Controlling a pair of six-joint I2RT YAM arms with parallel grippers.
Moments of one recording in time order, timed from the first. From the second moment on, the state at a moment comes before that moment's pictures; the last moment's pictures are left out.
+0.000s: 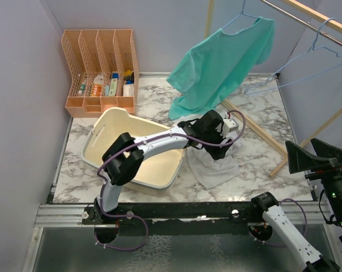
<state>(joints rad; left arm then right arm) -0.99 1.95 1.56 -0.36 0.30 -0.07 0.38 0.36 1.42 -0.83 0.19 0.28</state>
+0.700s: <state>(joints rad) -1.01 2.19 1.74 -0.33 0.07 0.00 0.38 0.31 1.38 -0.81 0.11 0.27</state>
